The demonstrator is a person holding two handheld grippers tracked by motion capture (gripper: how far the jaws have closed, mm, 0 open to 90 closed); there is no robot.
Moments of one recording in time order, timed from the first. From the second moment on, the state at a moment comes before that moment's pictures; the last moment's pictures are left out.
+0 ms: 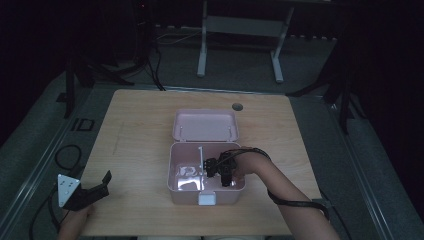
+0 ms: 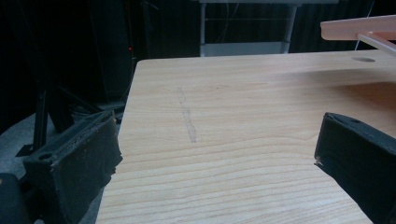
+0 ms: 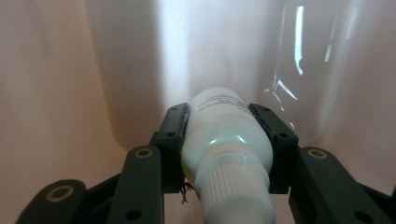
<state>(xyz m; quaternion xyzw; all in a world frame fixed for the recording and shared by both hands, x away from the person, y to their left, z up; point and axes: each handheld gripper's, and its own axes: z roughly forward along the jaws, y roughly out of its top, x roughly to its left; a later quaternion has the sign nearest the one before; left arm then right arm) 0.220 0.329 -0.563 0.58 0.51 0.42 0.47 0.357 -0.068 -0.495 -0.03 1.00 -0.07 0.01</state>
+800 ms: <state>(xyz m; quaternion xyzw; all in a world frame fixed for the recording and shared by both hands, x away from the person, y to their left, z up) 0.220 0.329 -0.563 0.59 0.51 0.42 0.47 0.356 -0.070 -0.479 -0.03 1.00 -0.06 0.00</state>
